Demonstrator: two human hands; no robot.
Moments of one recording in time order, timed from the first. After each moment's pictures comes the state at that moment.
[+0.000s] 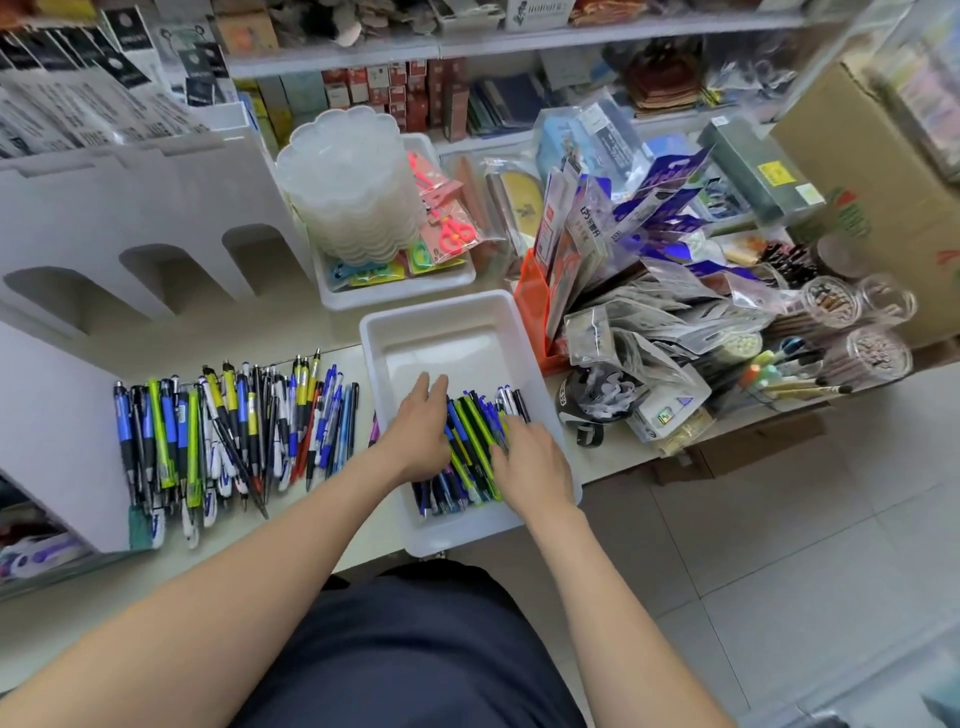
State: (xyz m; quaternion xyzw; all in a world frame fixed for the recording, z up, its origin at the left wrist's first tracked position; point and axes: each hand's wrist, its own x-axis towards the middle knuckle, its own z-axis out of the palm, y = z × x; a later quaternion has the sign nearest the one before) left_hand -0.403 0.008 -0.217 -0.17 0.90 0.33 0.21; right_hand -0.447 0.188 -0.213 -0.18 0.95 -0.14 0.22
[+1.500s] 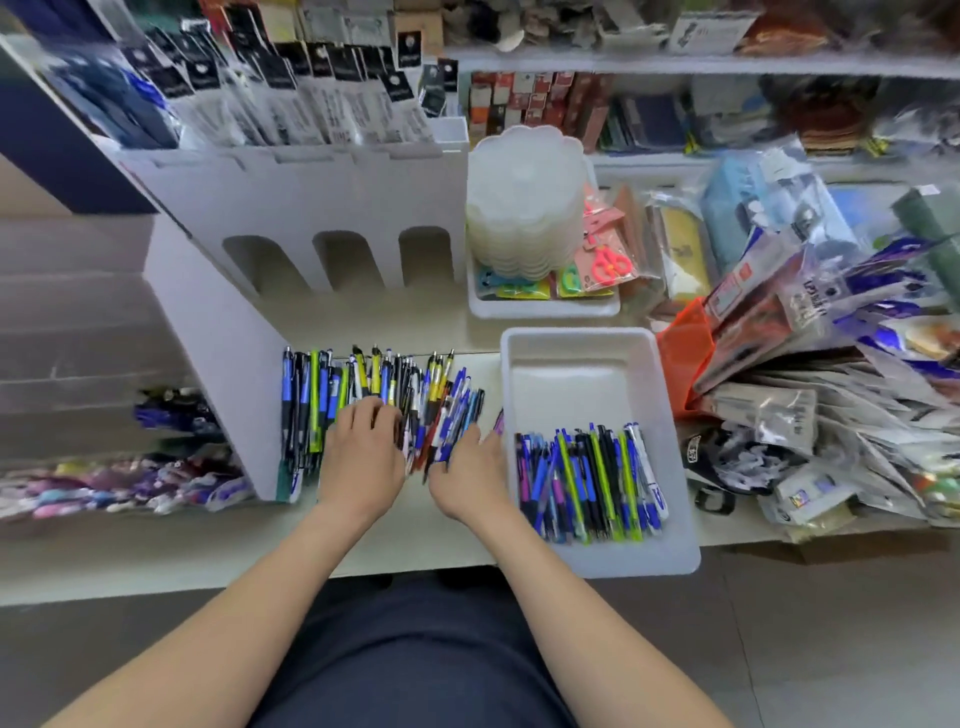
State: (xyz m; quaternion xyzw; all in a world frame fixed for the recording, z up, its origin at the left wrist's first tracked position) left_hand -0.250 -0.121 -0.225 -0.37 0.91 0.16 0.02; right_hand -0.351 -0.008 -0.225 -0.20 0.87 -0.18 0.41
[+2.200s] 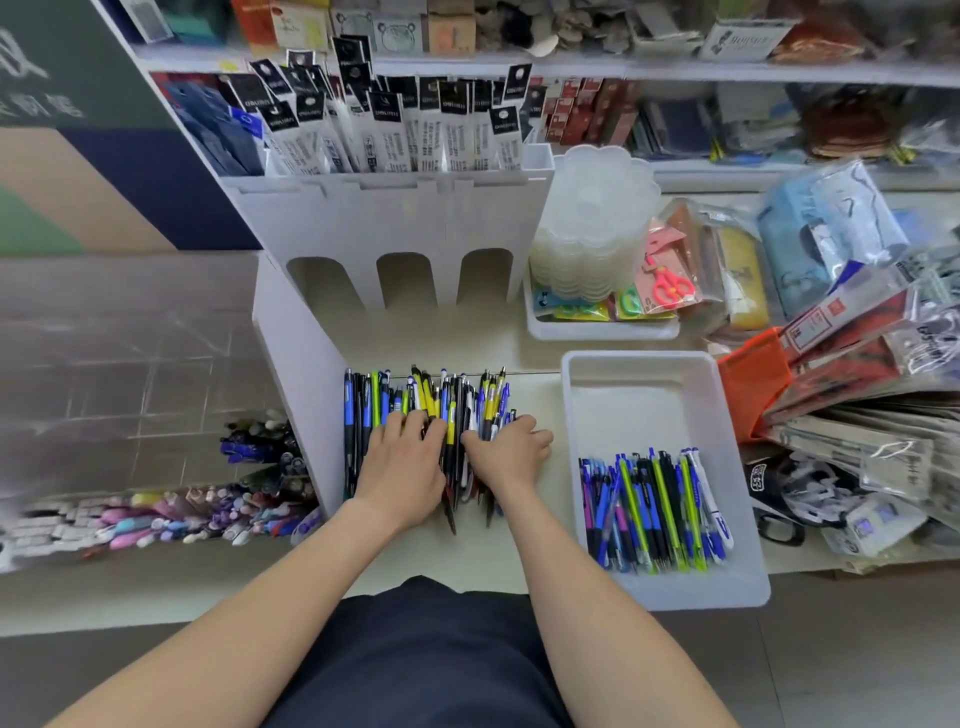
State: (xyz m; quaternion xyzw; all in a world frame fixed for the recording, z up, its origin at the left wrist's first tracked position) left_hand -0.236 -0.179 -0.215 -0.26 0.95 0.12 0.14; right_hand -0.361 -0.090 -0.258 -0.02 0.92 -0.22 0.32
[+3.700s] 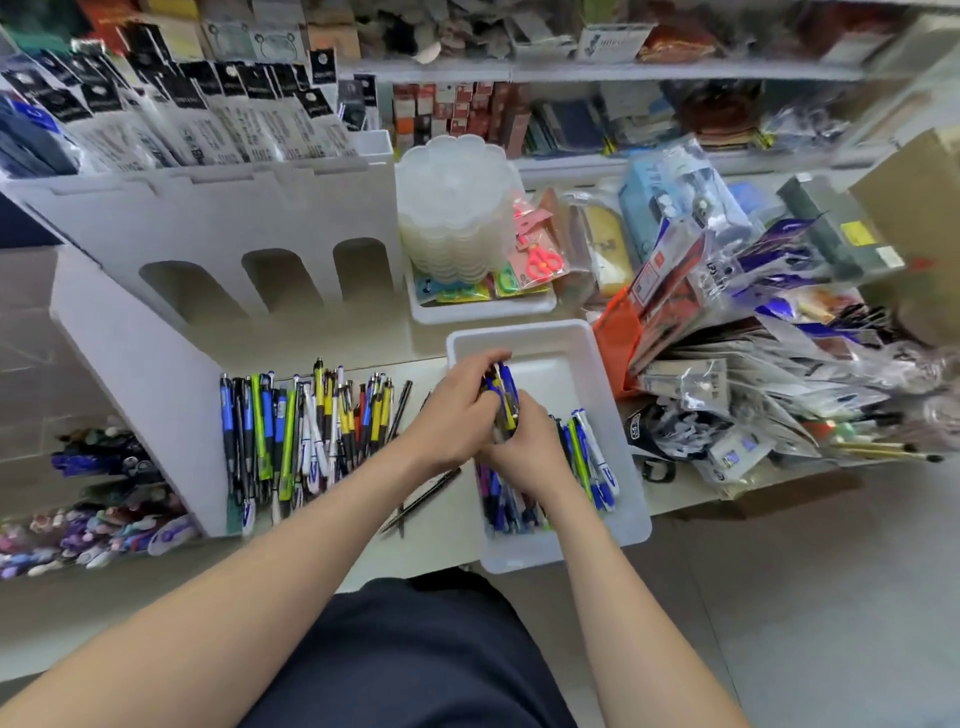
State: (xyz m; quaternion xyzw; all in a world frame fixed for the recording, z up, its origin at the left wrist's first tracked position) left_hand -0.373 -0.060 -0.132 -0.21 0.80 0.57 0.02; right_hand -0.431 0.073 -0.174 -0.15 0.86 -0.40 0.29
